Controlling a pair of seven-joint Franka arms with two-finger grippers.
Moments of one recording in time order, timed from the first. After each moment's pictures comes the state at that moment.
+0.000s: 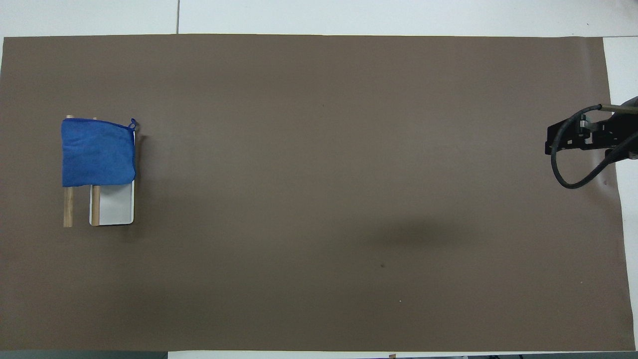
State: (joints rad) left arm 0.33 -0.03 -0.08 -1.89 -0.07 2.14 -0.22; right arm 0.00 0.01 0.01 -1.58 -0.02 1.51 0.20
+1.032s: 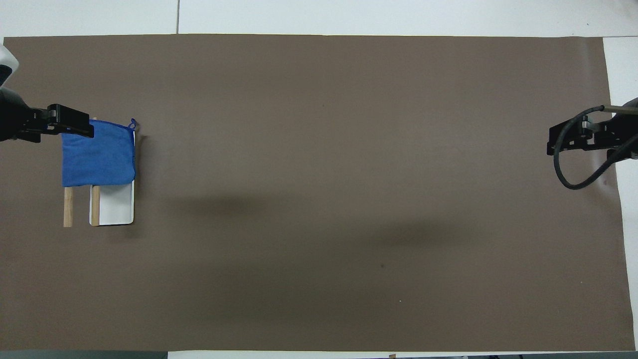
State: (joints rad) left arm 0.02 0.05 -0.09 -1.59 -0.03 1.67 -0.04; right arm 0.03 0.01 -0.03 -1.58 -0.02 1.51 0.17
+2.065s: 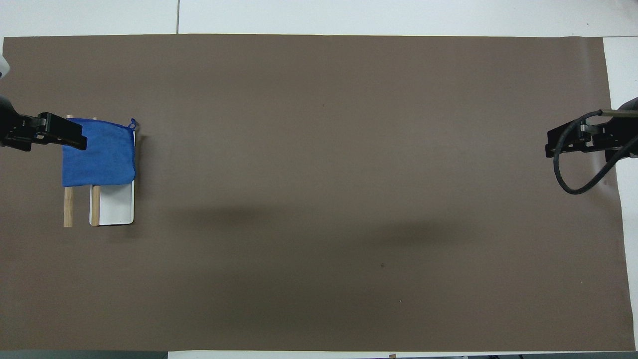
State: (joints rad) left arm 0.02 0.05 -0.09 -1.54 -0.03 1.55 0.01; right arm 0.03 0.01 -0.03 -1.58 -0.02 1.51 0.13
